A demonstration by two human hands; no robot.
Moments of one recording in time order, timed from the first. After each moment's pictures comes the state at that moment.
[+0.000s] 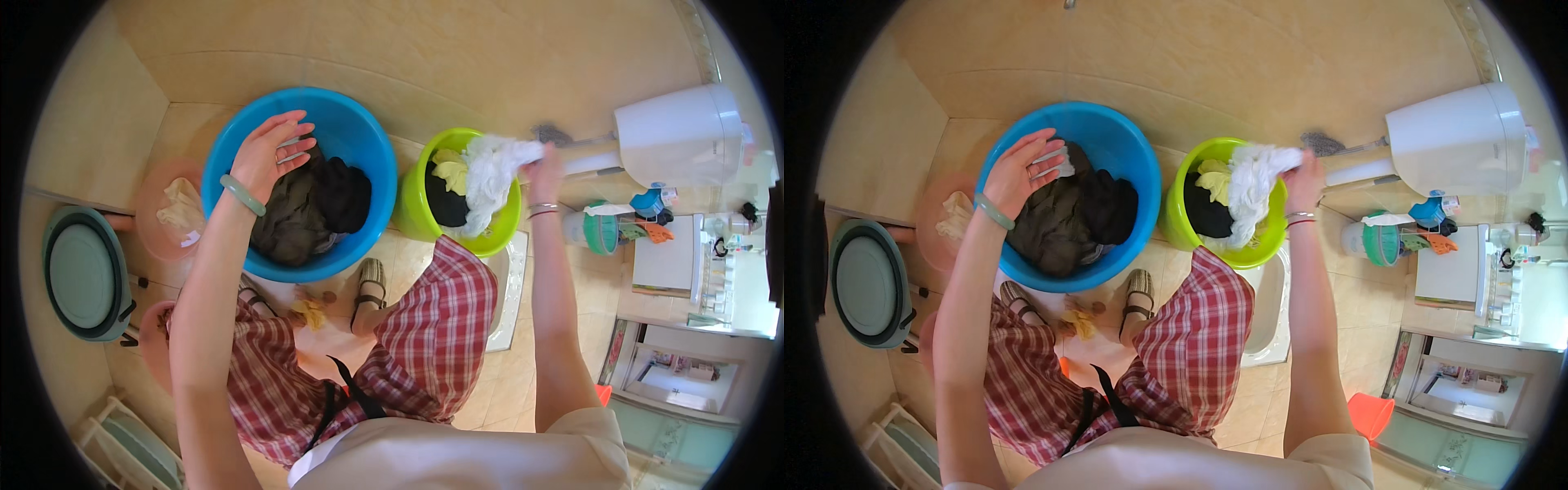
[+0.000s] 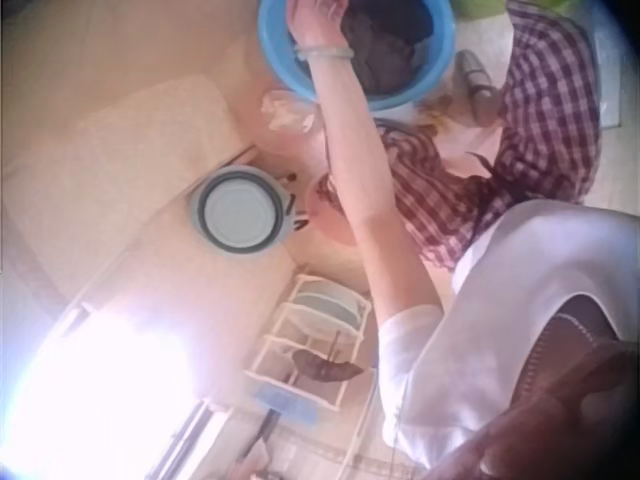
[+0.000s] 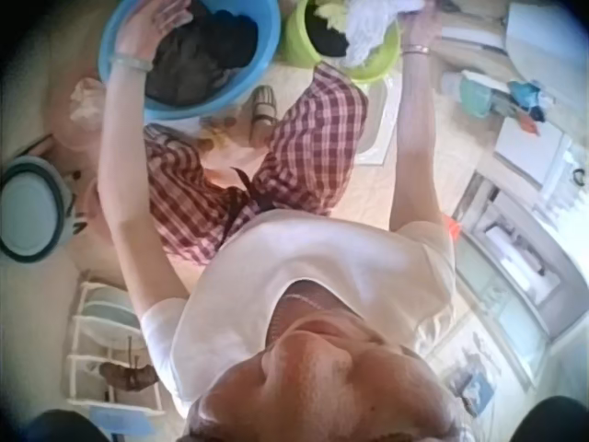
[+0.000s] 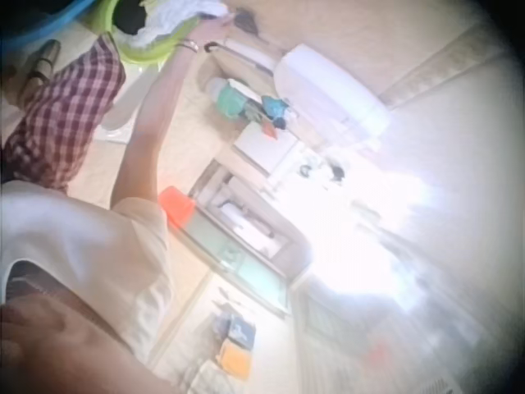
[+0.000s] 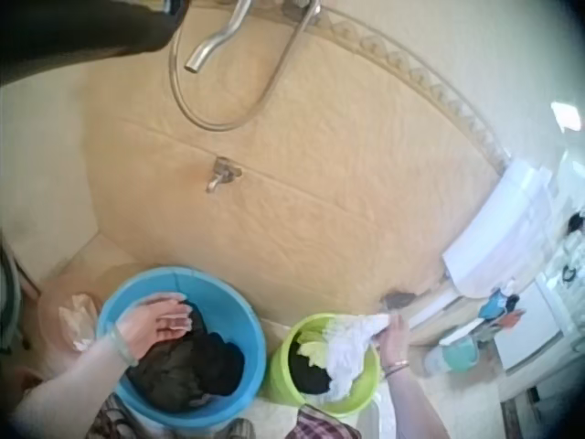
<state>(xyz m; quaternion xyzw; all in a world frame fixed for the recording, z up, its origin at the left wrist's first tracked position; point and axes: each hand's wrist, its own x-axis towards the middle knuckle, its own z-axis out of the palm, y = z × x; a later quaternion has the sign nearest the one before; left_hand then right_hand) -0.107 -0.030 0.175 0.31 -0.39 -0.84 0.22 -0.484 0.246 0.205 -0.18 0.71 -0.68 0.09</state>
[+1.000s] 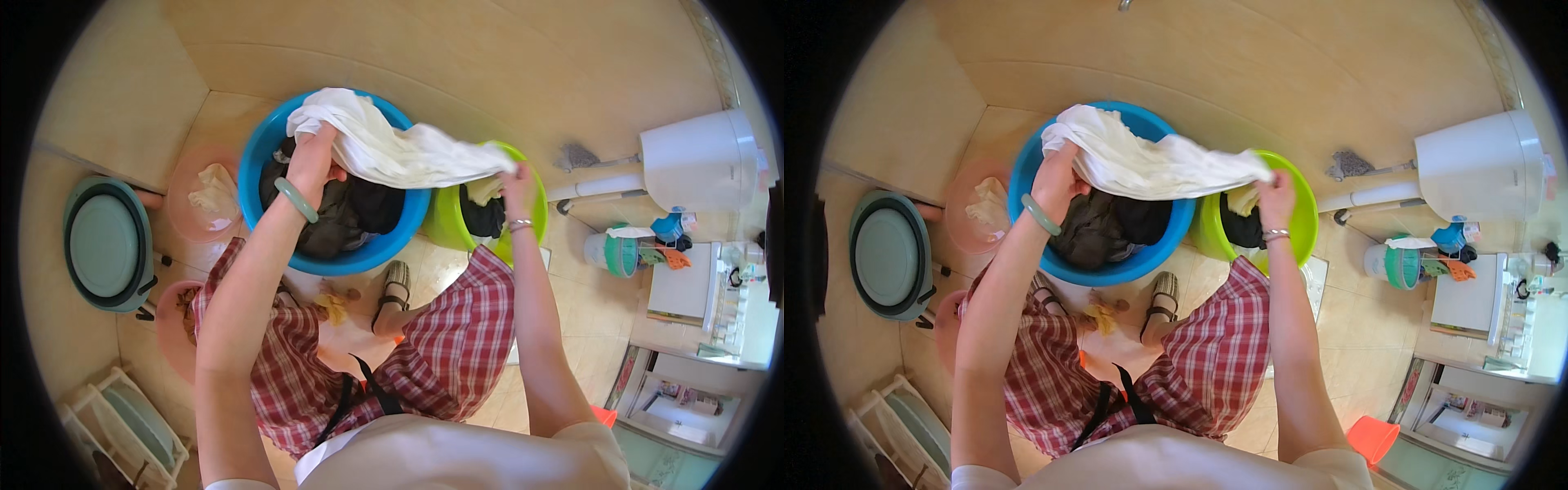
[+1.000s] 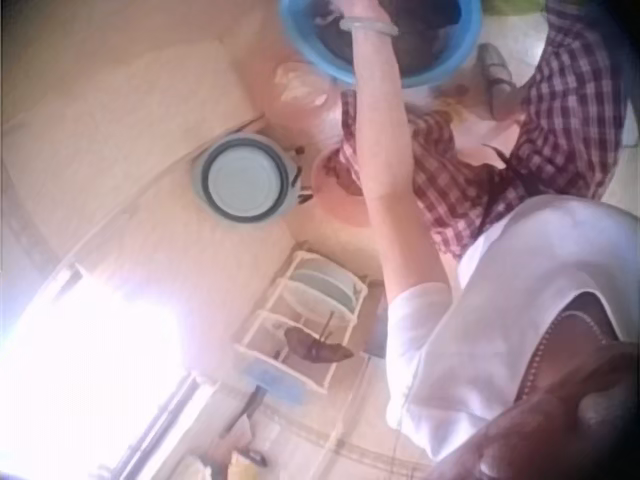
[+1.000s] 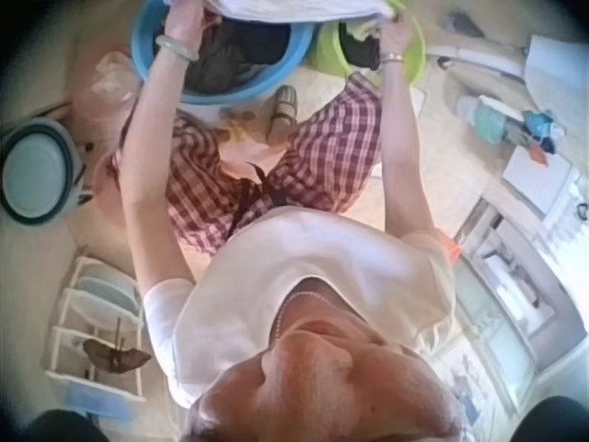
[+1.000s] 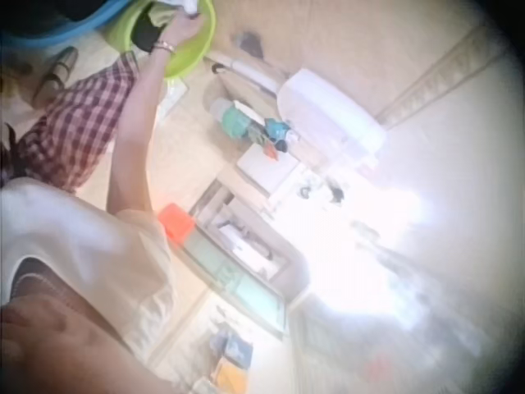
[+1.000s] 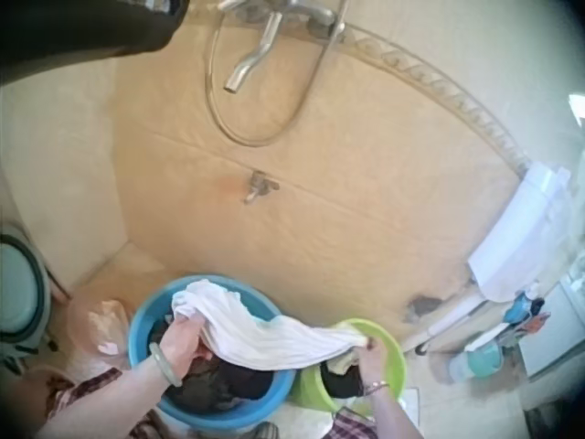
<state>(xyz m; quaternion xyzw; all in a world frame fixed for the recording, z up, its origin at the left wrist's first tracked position) -0.103 -0.007 0.175 0.39 -0.40 -0.78 0.27 -0.411 0.203 0.140 -0.27 0.88 -0.38 0.07</state>
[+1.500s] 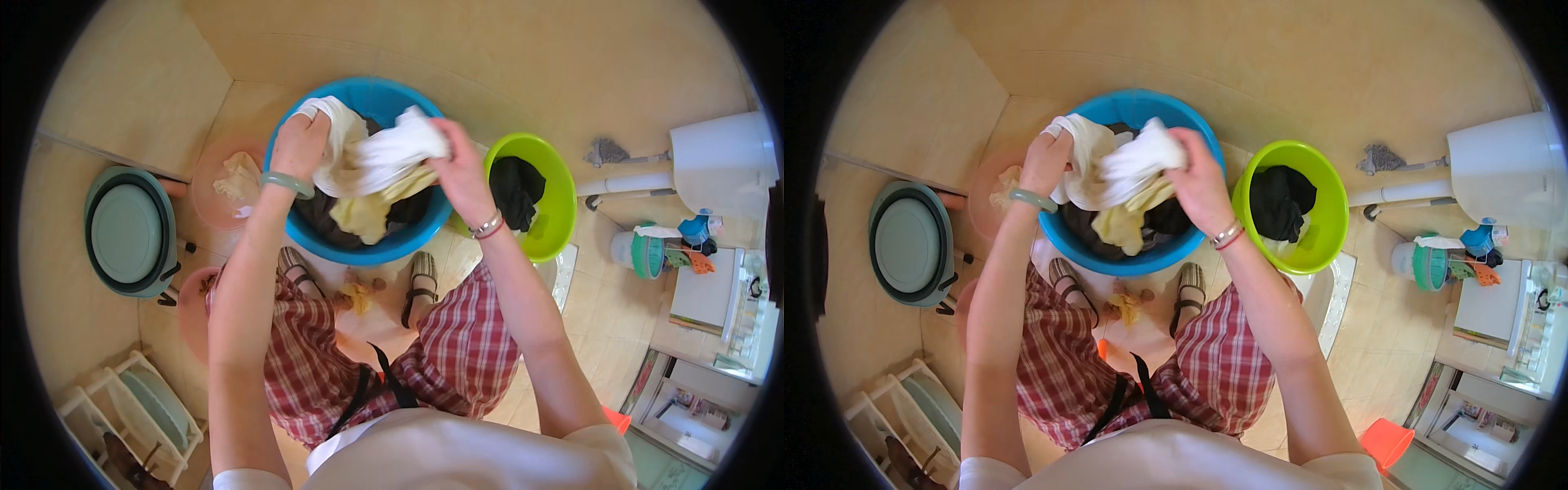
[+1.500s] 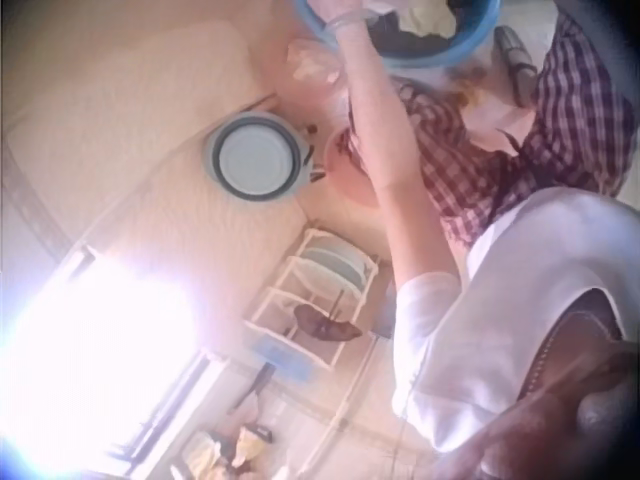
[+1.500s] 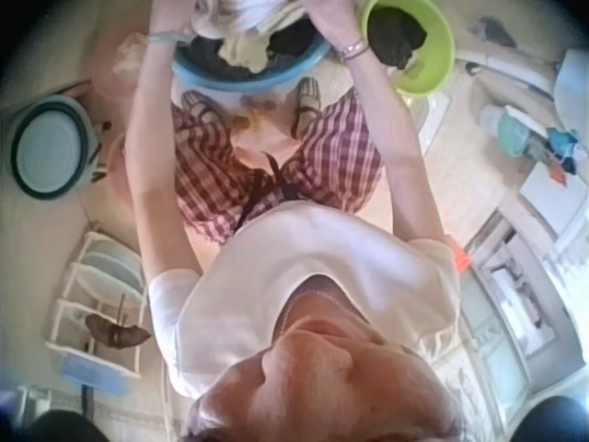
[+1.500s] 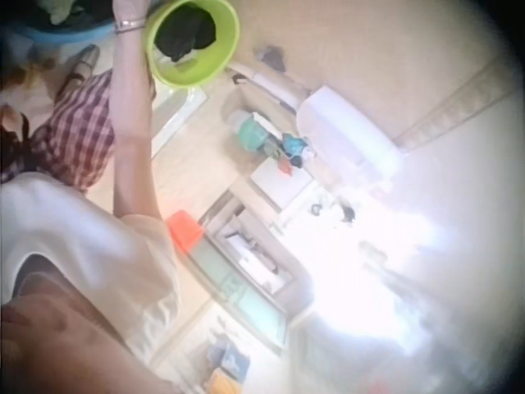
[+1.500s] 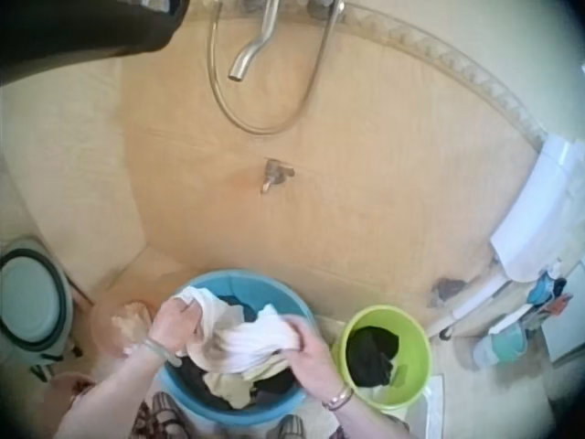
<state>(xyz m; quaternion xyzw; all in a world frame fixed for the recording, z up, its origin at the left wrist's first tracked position) -0.088 -0.052 0.160 0.48 -0.69 -0.48 0.24 -0.266 0.117 0.194 -0.45 0.67 -0.52 0.28</state>
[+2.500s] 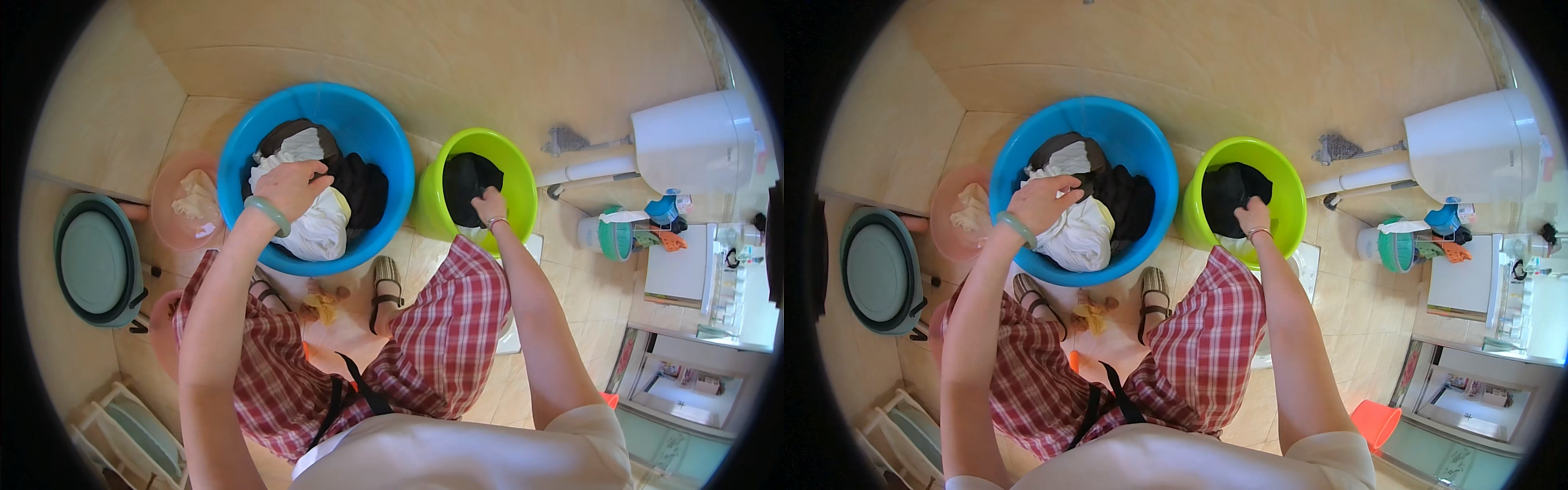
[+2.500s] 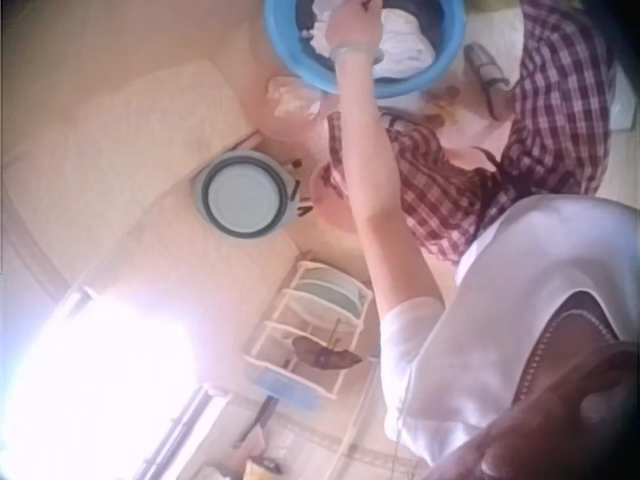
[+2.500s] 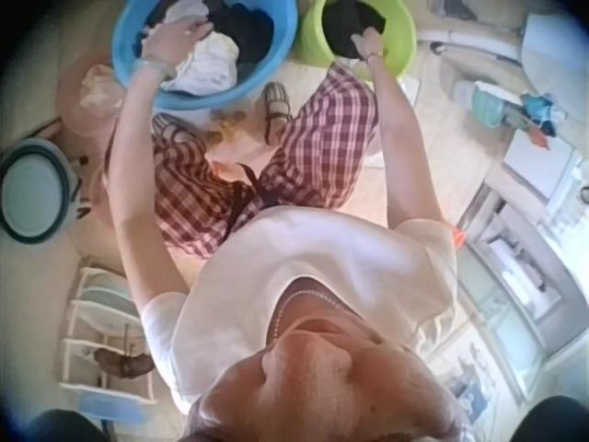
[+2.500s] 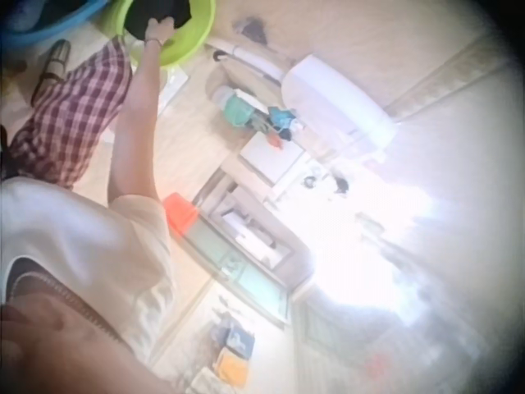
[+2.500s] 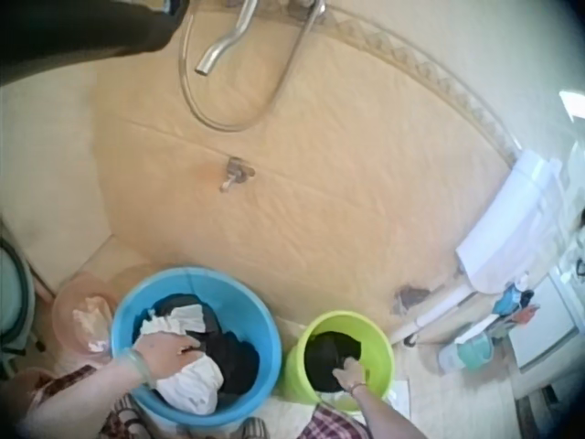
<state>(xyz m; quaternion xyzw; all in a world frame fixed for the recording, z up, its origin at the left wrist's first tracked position) -0.099 0.001 0.156 0.31 -0.88 -0.35 0.03 -0.484 0.284 0.045 -0.30 0.95 -0.06 0.07</state>
